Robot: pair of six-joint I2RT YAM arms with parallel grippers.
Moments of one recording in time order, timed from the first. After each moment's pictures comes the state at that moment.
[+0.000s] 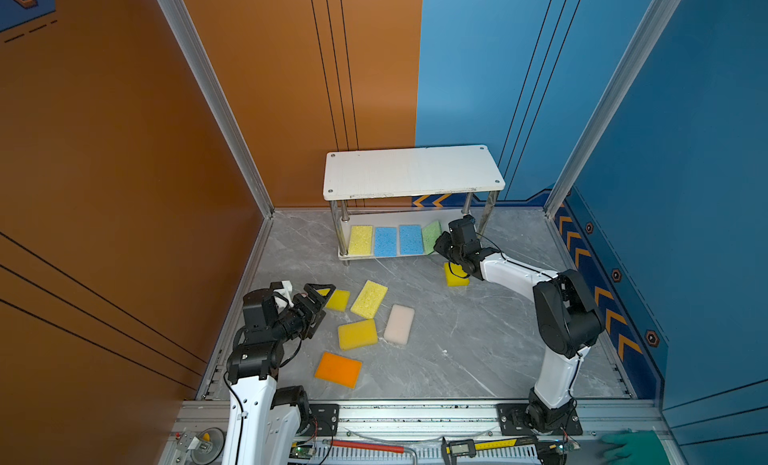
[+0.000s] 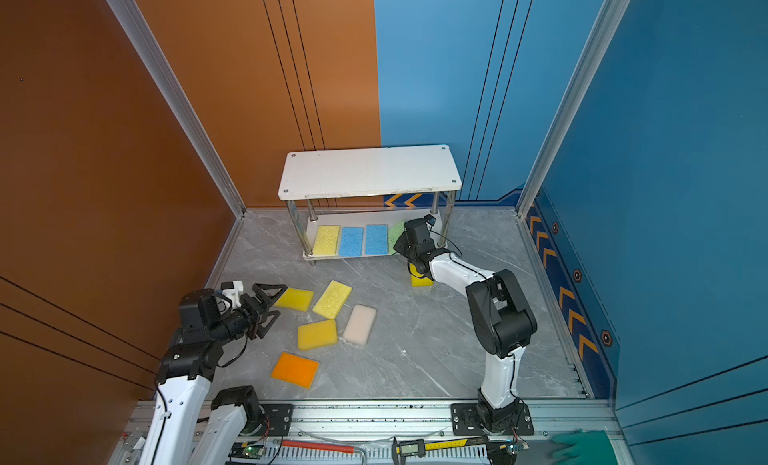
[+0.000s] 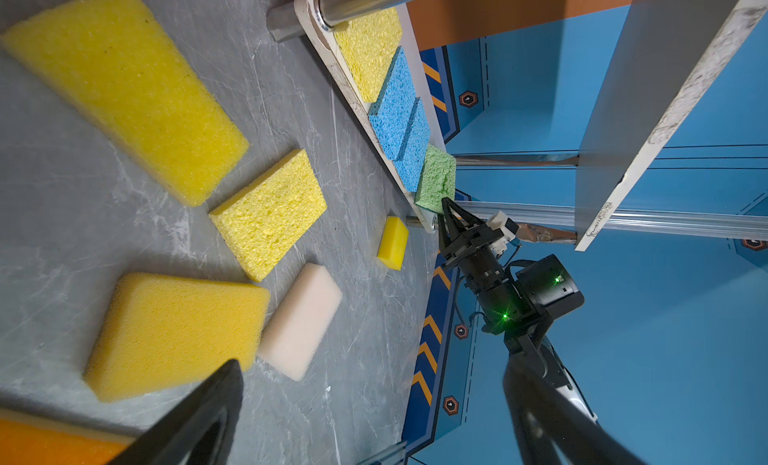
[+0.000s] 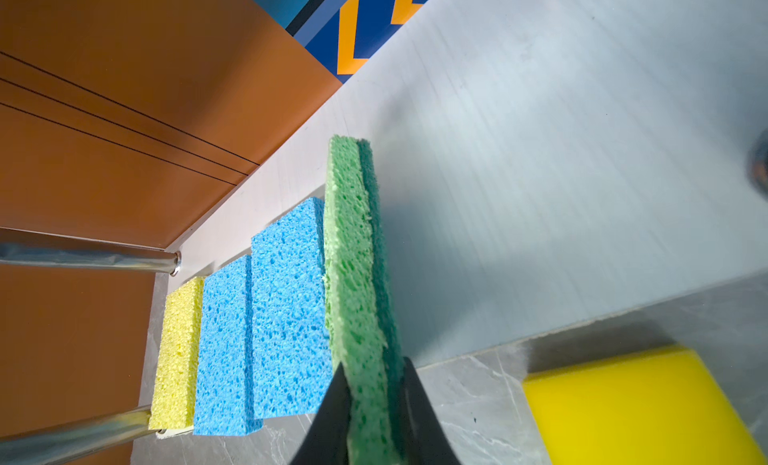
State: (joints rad) left arm 0.17 0.61 0.60 -0.60 0.68 -1.03; right arm 0.44 1.88 1.27 -0.01 0.07 0.89
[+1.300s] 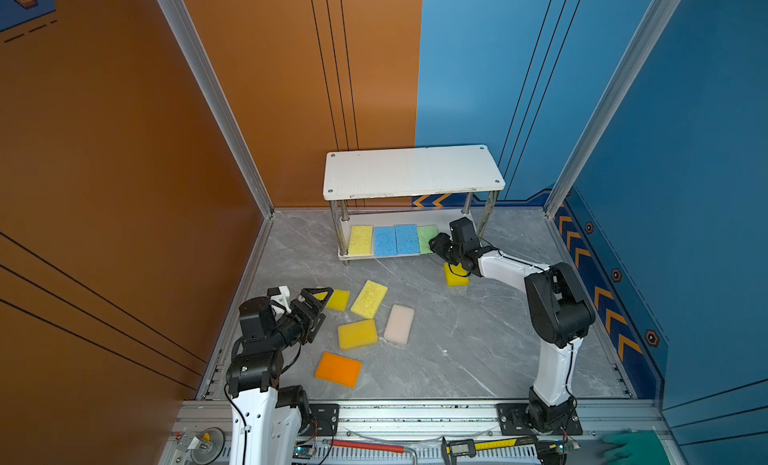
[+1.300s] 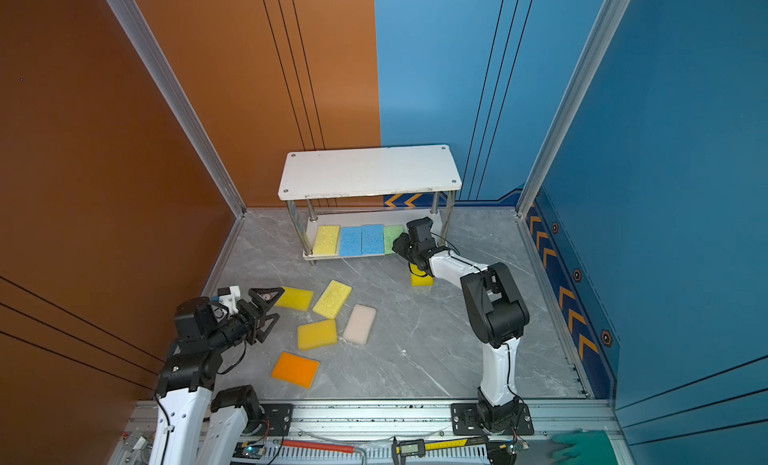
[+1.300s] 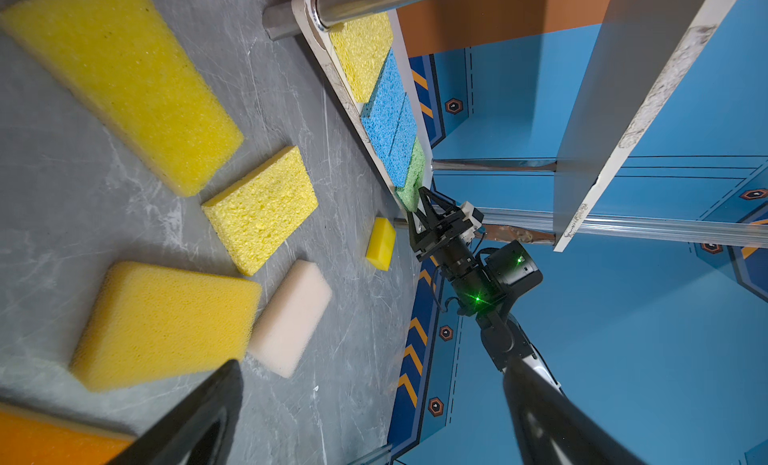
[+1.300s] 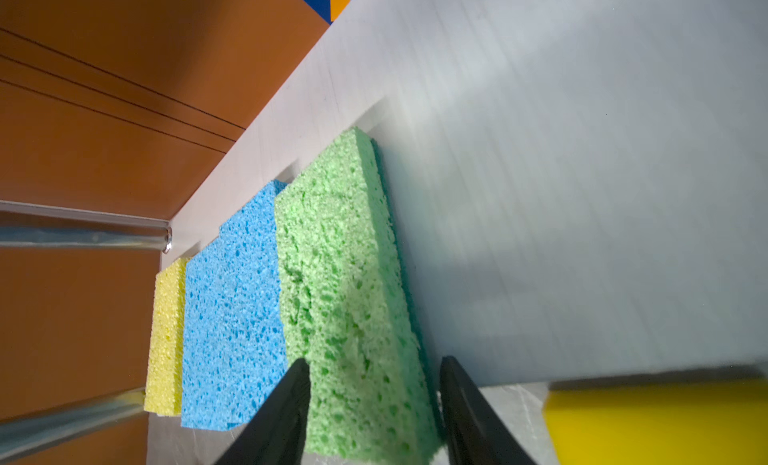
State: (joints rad) left arm 0.20 0.52 0.56 -0.60 0.71 -1.07; right arm 0.40 1.96 1.30 0.00 -0.07 0.89
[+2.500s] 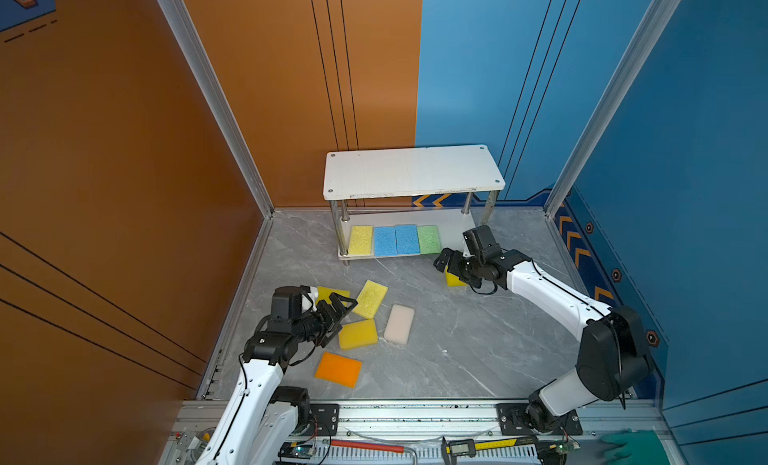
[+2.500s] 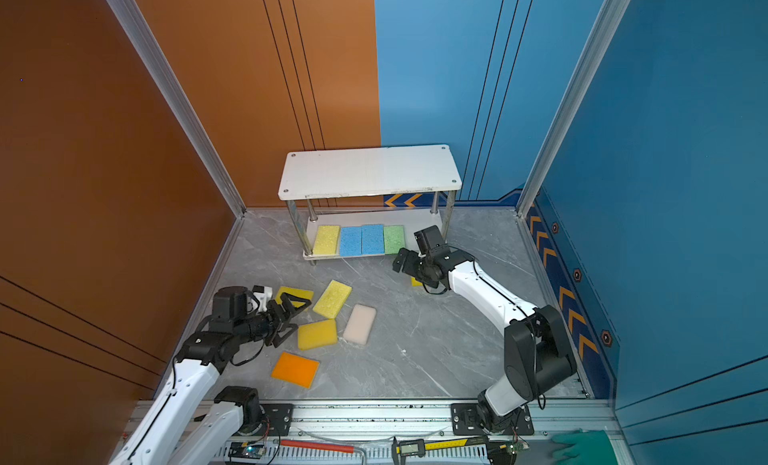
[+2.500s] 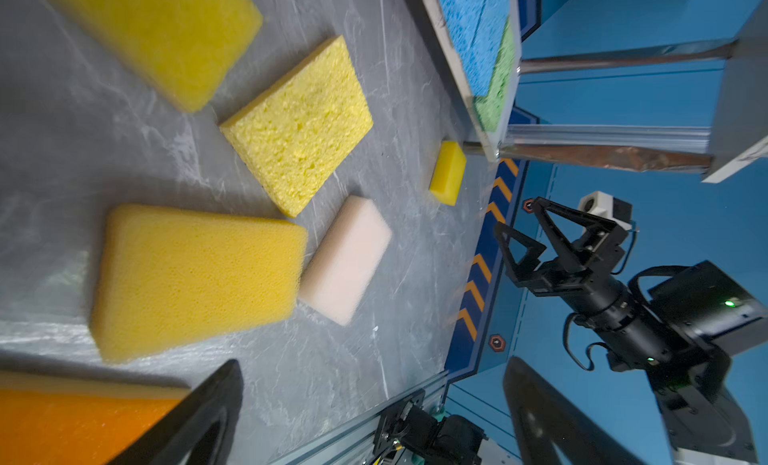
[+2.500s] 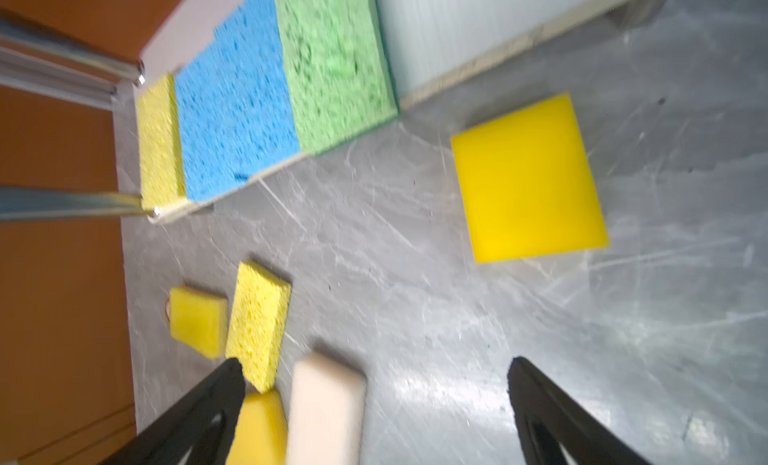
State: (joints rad) left arm -0.15 0.78 0.56 -0.60 0.57 -0.98; right arm 0.46 1.55 1.15 -0.55 -0.18 0.75
